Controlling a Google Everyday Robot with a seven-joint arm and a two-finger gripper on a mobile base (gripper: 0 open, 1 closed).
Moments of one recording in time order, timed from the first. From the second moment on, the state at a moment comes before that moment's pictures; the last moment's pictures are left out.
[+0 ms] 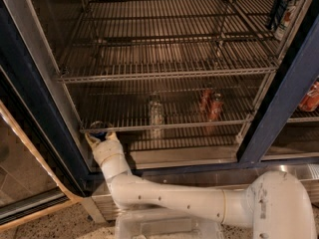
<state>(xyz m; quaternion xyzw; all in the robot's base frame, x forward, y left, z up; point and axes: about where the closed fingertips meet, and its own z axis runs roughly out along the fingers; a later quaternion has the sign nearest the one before) 0.633 0.207 0.642 -0.17 0.65 0.15 0.72</state>
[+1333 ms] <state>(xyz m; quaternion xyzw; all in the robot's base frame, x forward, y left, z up) 0.547 0.193 0.645 -0.15 0.69 0.13 0.70</state>
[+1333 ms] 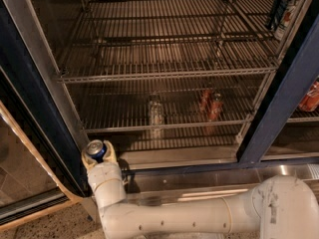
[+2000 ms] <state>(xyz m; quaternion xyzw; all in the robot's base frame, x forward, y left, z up) 0.485 0.187 0.676 -0.16 0.68 0.12 0.70</state>
